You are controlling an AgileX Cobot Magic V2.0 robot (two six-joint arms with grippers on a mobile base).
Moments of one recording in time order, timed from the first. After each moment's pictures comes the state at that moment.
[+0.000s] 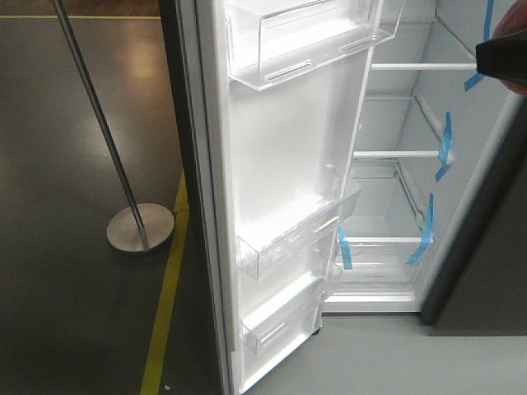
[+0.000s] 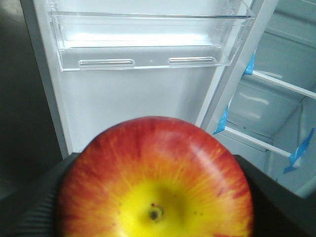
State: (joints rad) left arm 0.05 -0.01 0.03 0.19 0.16 -0.24; right arm 0.06 1.07 -1.42 0.37 0.94 -0.49
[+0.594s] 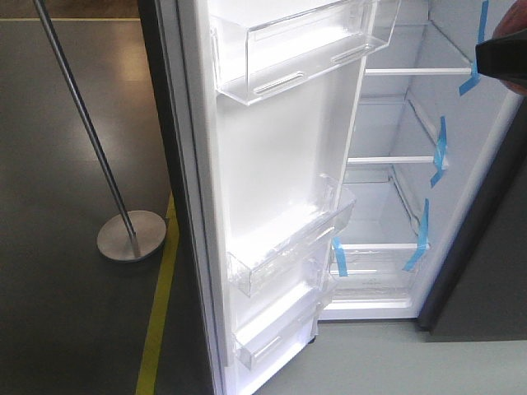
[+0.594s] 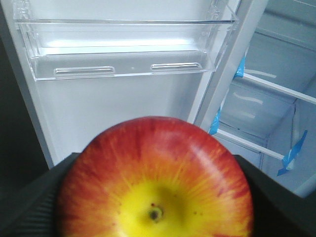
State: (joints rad) left arm 0.05 -0.01 0.03 0.19 0.16 -0.24; right arm 0.06 1.07 -1.42 0.37 0.94 -0.49
